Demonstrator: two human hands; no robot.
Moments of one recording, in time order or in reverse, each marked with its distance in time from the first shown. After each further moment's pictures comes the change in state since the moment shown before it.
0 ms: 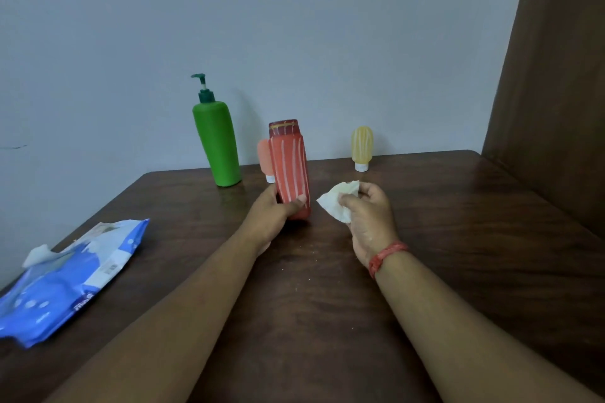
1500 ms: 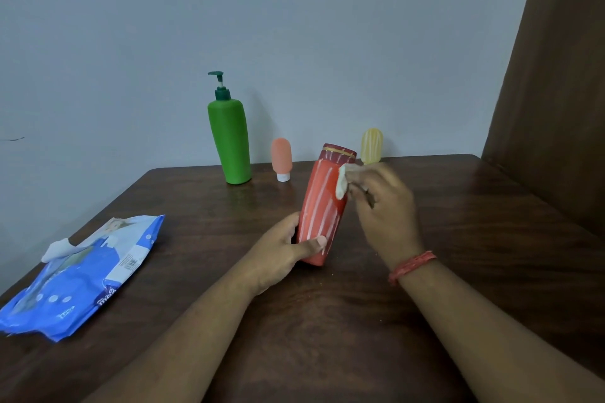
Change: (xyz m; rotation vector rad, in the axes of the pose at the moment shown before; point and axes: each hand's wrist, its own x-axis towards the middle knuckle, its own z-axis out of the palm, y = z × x) left_hand -0.078 0.002 -0.023 0.029 -0.309 0.005; right_hand -0.036 -0.027 0.000 -0.877 -0.088 -0.978
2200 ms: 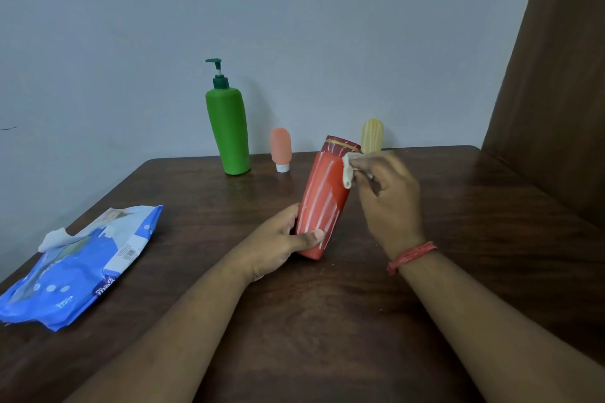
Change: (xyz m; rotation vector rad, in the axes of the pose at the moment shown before) left_hand 0.004 -0.007 -0.010 0.016 -0.080 -0.008; right_hand -0.001 -0.004 0.001 0.054 0.059 0.074
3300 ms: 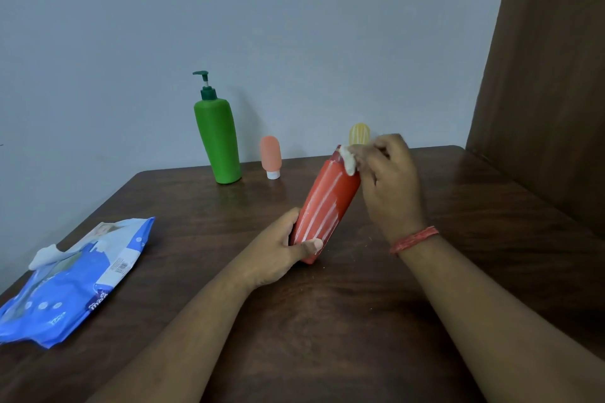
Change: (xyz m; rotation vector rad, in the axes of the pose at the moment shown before) left_hand -0.006 0.011 0.009 0.280 0.000 0.035; right_hand 0.020 0.004 -0.020 -0.222 0.109 -0.199
